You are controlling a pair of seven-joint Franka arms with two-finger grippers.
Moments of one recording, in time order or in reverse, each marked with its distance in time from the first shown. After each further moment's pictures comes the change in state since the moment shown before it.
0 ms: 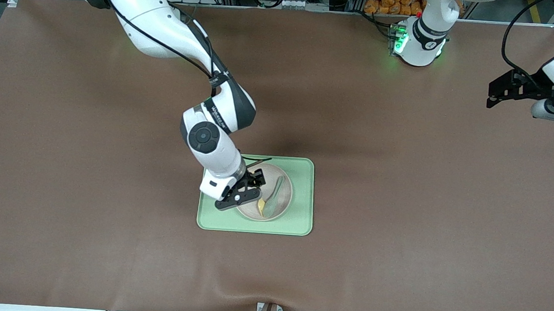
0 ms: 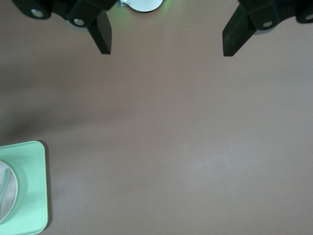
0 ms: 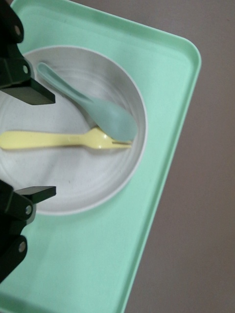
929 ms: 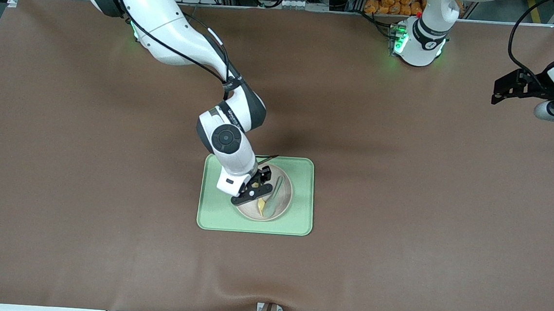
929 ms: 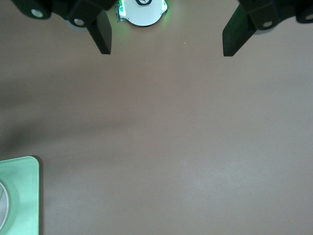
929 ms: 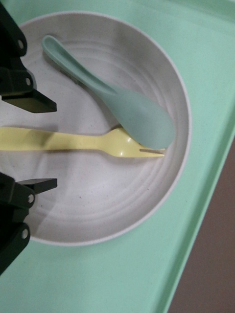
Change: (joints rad) left arm 0.015 -0.001 0.043 -0.024 -0.022 -0.044 0.041; right arm 0.040 0.066 -0.006 0.000 -0.063 0.006 0.024
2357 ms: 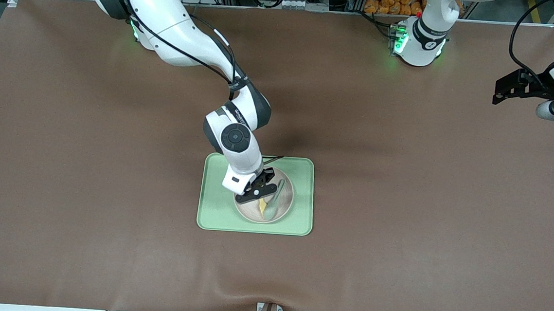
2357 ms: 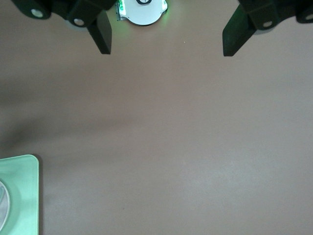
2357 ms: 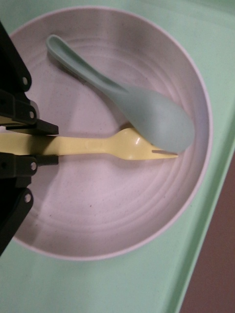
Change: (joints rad) left arm 0.003 -0.001 0.000 0.002 0.000 0.004 0.000; right arm 0.026 0.022 -0.019 0.057 -0.022 -0.053 0.078
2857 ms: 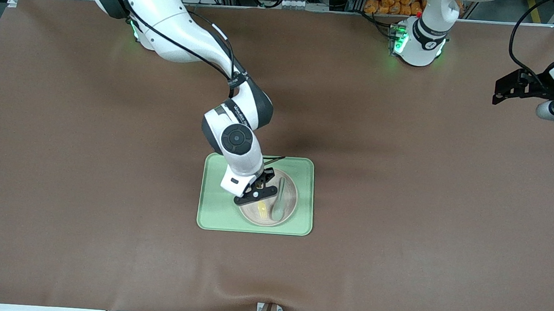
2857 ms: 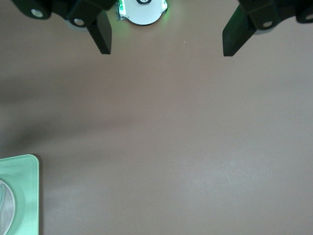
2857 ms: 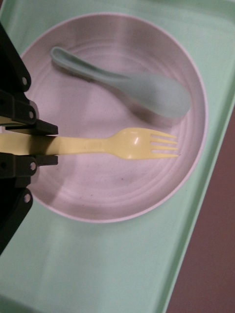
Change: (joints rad) left arm 0.000 0.000 0.000 0.000 0.000 0.001 0.000; right arm -0.001 -0.006 -0.009 0.075 0.000 -0.145 0.029
